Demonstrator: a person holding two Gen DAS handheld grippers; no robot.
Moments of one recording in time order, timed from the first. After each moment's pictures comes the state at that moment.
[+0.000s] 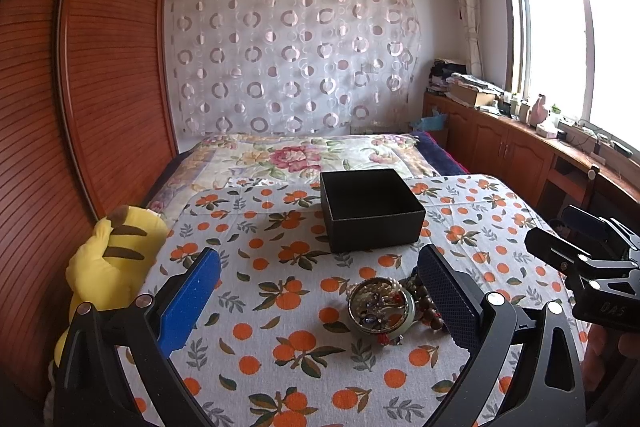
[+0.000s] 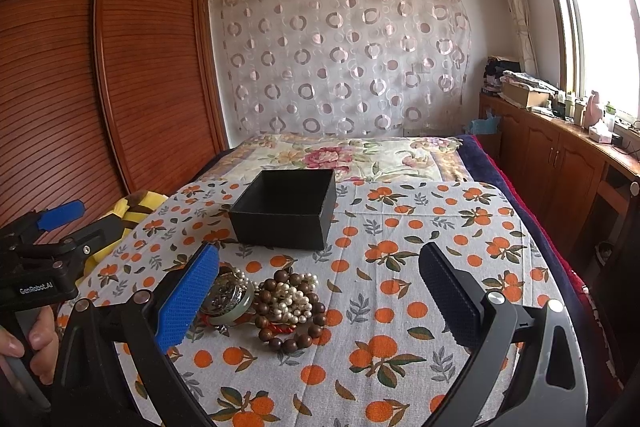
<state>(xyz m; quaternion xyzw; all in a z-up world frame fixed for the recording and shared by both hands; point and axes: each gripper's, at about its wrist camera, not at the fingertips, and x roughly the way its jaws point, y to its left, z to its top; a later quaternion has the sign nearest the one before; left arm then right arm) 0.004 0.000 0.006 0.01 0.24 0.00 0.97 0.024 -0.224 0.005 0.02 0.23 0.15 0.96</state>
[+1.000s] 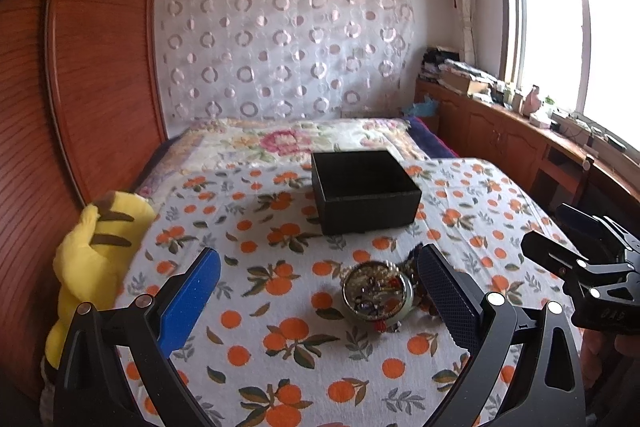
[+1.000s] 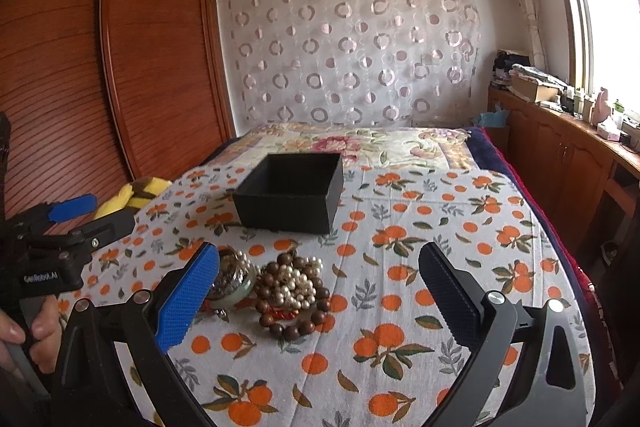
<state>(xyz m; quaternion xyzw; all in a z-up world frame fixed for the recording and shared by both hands) 0.002 -0.007 0.001 0.00 0.27 -0.03 0.96 0.026 -0.223 -0.012 0.01 0.25 0.17 0.95</state>
